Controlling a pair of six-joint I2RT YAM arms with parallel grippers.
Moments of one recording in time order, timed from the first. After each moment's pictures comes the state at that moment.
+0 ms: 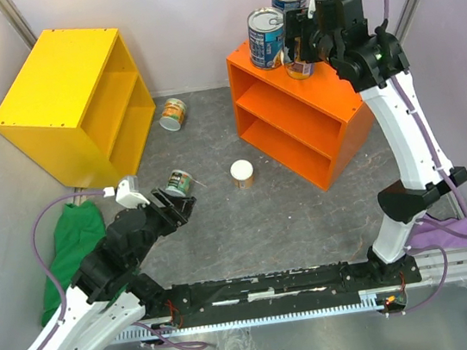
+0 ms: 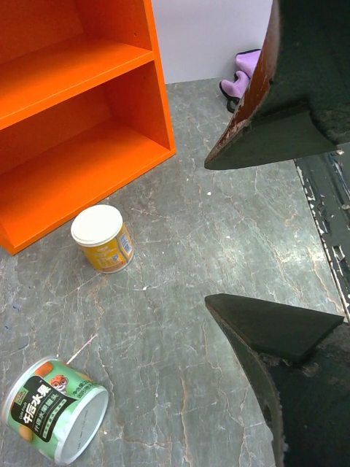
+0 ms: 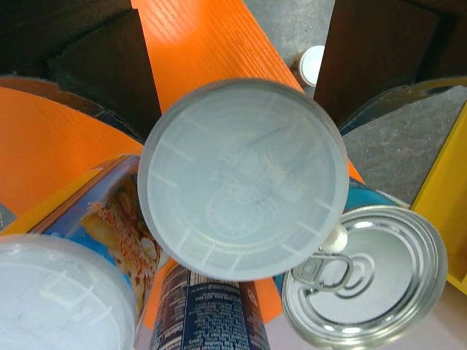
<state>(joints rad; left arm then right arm) -0.75 0.46 0.68 -0.61 -0.33 -0.89 0.43 1.76 2.39 -1.00 0.29 0.21</state>
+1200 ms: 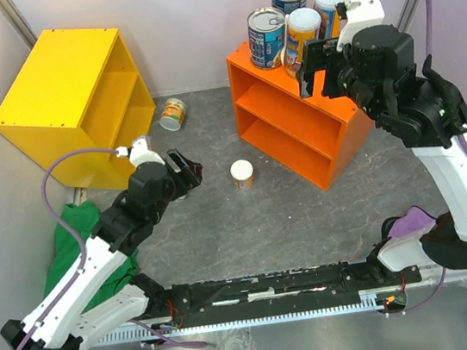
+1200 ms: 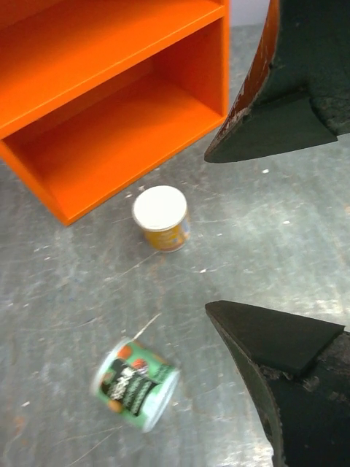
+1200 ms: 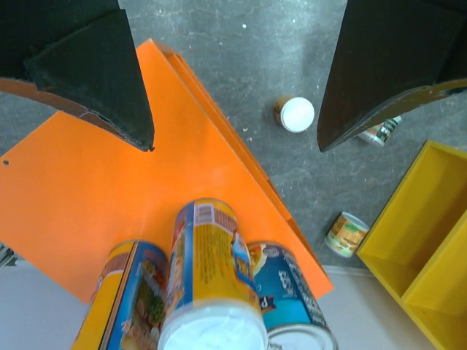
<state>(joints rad) -0.71 0.84 0.91 -0.54 -0.42 -0.80 0.61 1.39 2.14 -1.02 0.43 0.25</state>
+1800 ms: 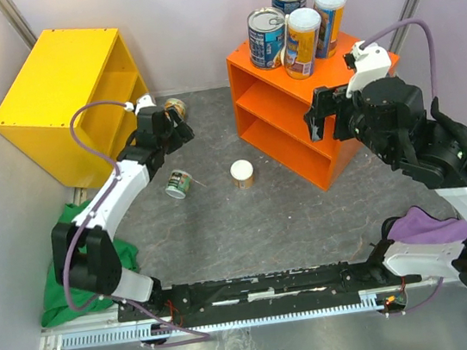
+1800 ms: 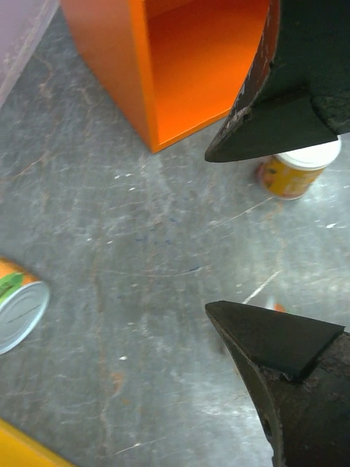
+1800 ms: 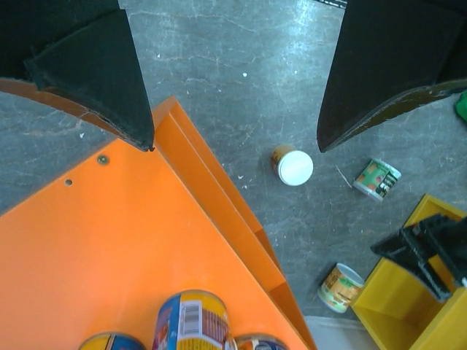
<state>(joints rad) -0.32 1.45 1.14 -0.28 -0.18 -0.60 0.76 1.13 1.77 -1.00 0.50 0.32</state>
